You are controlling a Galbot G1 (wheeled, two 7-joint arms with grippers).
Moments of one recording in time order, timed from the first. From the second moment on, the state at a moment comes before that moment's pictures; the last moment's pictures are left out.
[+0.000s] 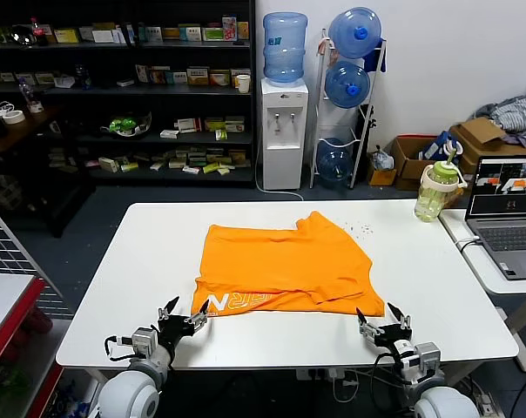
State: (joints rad) left arm 1.31 -1.16 -0.32 -1.78 -0.46 0.26 -0.11; right arm -1.42 1.17 0.53 1.73 0.32 -0.20 -0.08
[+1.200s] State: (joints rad) left arm 1.29 -1.18 -0.31 -1.70 -0.44 0.26 -0.11; right arm -1.41 1.18 0.53 1.71 0.34 -0.20 -0.08
